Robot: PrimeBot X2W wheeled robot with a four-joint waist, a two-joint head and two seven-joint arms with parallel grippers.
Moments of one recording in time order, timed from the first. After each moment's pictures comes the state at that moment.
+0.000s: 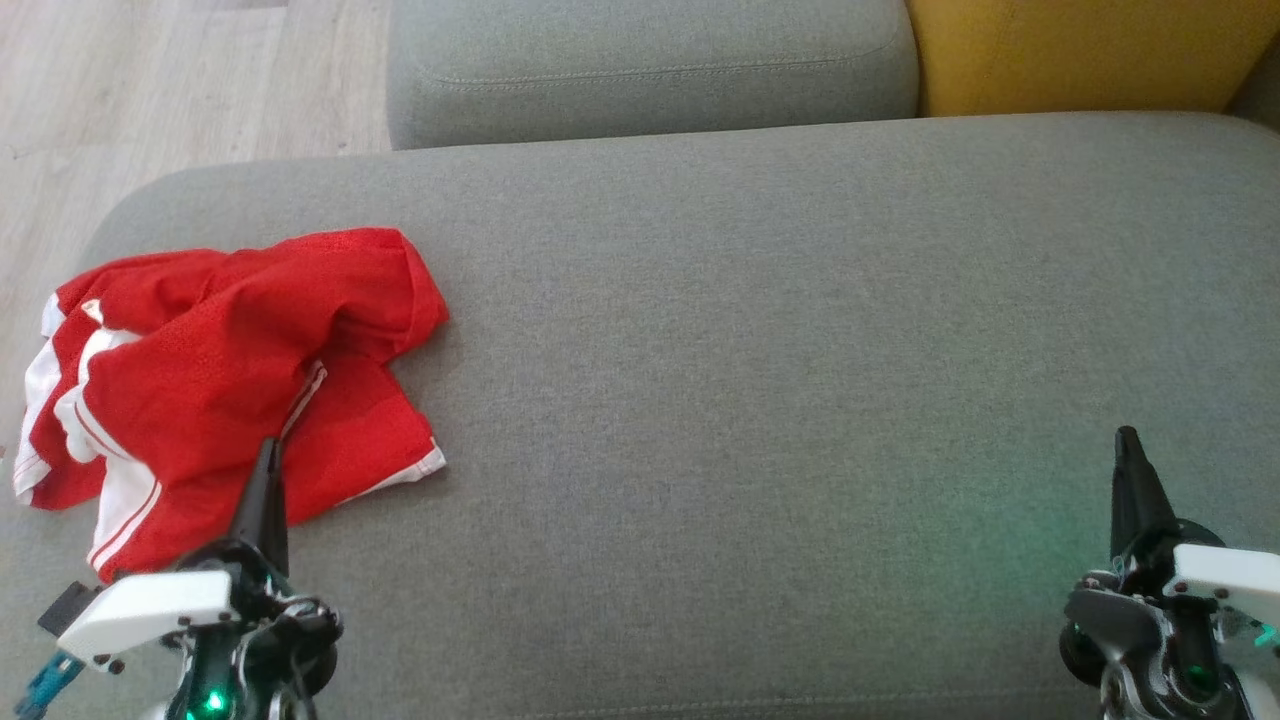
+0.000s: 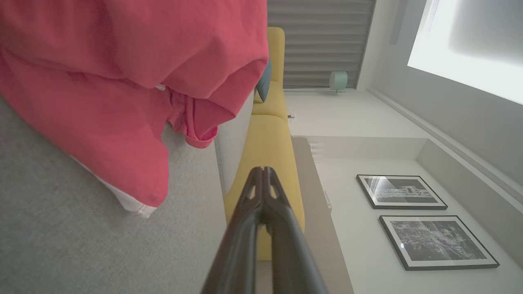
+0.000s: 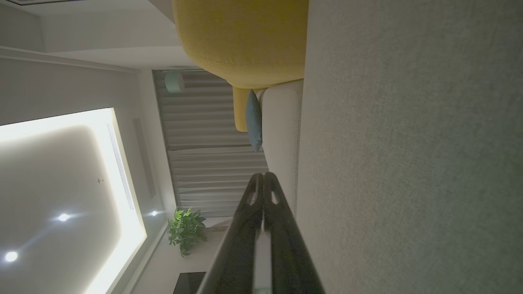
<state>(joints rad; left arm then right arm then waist) -0.05 0.03 0.08 0.28 -1.60 -0.12 0.11 -0.05 -0.04 -0.13 0.28 1.60 0.13 0.11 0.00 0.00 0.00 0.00</state>
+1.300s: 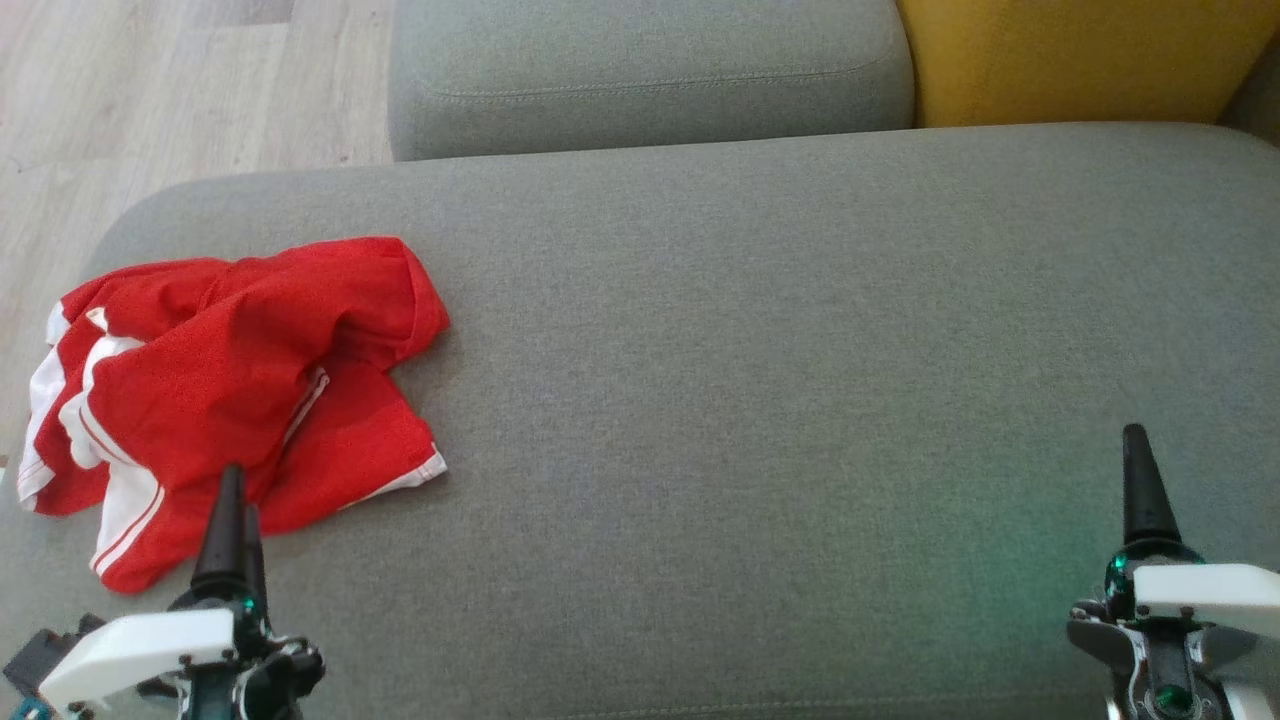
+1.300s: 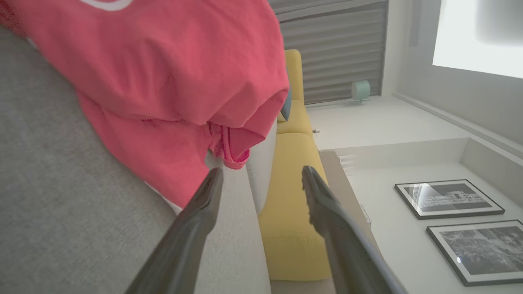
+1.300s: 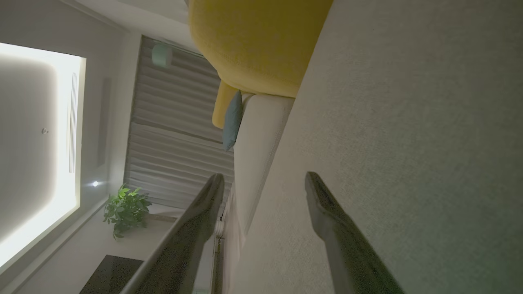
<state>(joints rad) 0.01 0.02 0.11 0.26 -1.44 -0.11 0.02 -0.01 -0.04 -0.13 0.26 1.27 0.13 0.02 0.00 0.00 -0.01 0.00</state>
